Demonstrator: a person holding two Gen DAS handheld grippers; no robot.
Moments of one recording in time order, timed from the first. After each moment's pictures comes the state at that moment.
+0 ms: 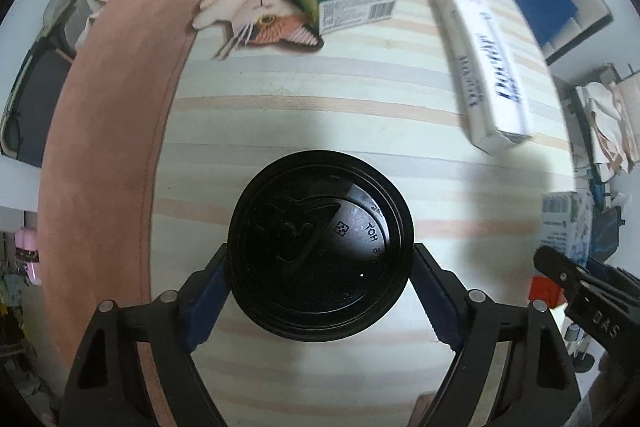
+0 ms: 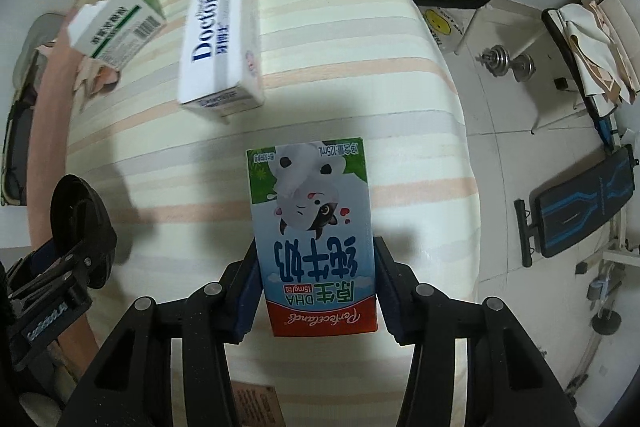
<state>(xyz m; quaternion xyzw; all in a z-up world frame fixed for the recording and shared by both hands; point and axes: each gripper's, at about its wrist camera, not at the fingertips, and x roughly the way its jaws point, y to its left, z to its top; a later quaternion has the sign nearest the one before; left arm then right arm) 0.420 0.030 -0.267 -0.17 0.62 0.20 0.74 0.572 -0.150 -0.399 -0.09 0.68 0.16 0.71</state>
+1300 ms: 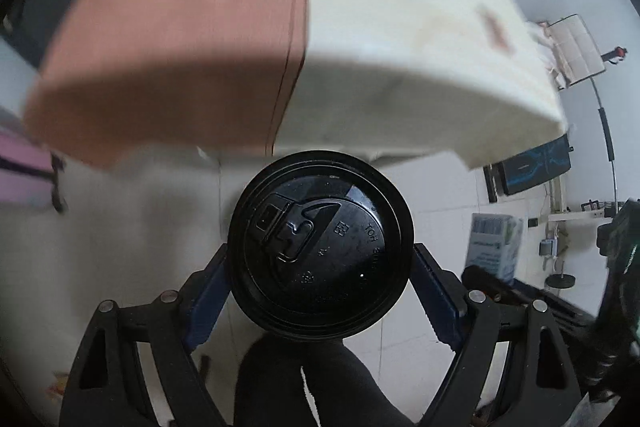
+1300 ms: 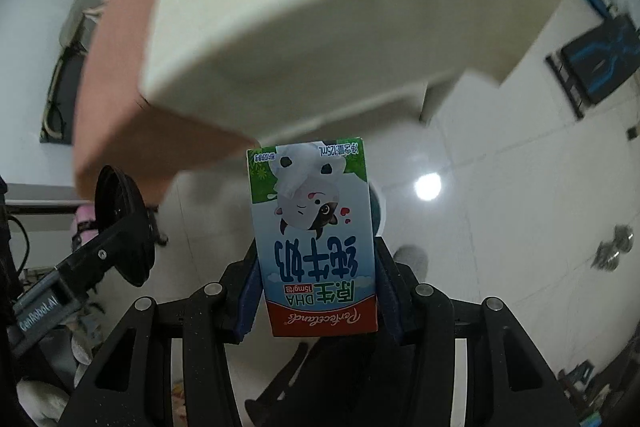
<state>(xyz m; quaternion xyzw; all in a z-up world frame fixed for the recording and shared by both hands) 0.029 -0.007 -0.347 -0.25 0.63 0.09 0.73 0.073 -0.208 -0.450 0.03 0.70 0.16 0.69</state>
